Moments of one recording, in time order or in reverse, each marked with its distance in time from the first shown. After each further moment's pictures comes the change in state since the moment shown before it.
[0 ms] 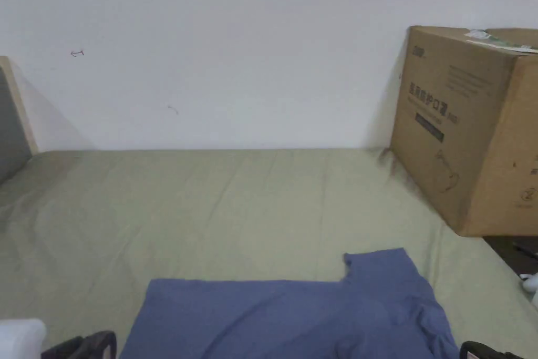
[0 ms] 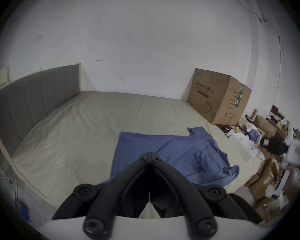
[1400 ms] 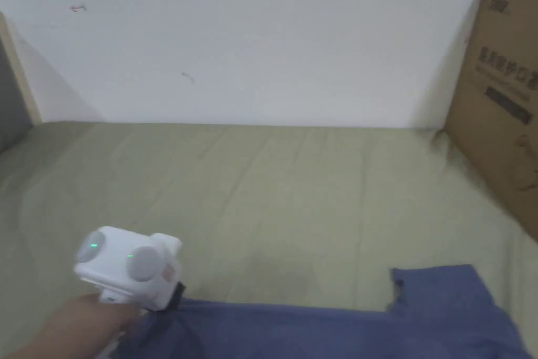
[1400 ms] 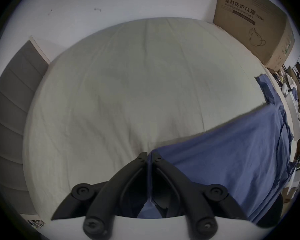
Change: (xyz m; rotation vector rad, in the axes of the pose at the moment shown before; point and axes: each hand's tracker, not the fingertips) left arm -0.049 0.044 -0.414 -0.650 0.180 -0.266; right arm 0.054 0.007 -0.142 -0.179 0.130 -0.121
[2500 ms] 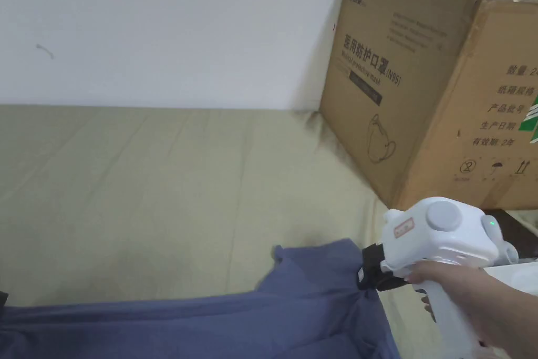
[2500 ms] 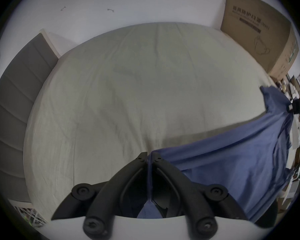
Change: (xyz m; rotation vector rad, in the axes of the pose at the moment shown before) left arm 0.001 -0.026 0.045 0.024 0.001 0.102; right arm 0.154 0.119 -0.171 -0.527 -0.298 -0.220
